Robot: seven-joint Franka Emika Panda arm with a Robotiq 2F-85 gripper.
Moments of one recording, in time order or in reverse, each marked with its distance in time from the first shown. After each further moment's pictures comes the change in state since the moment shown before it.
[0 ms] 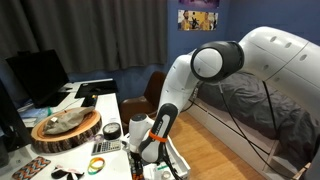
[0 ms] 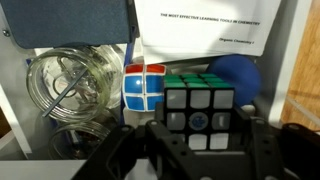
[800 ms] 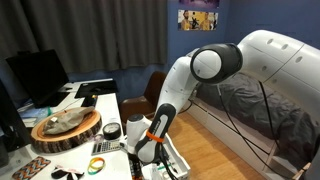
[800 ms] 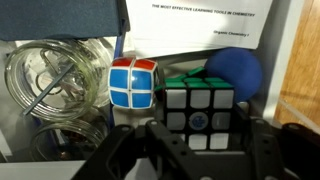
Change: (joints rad) arm -0.025 0.031 0.048 0.050 0.000 -0.076 -0.027
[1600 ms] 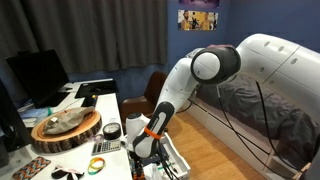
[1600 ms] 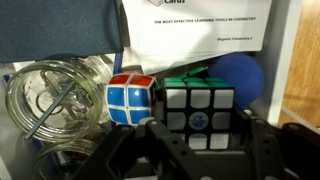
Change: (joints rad) arm -0.046 0.034 0.039 0.068 0.013 -0.116 -0.013
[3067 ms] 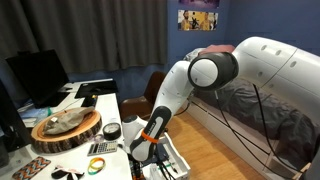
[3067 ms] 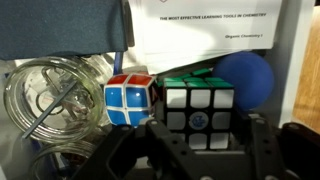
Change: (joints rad) arm 0.065 0.029 -0.044 0.062 -0.005 -0.037 0.029
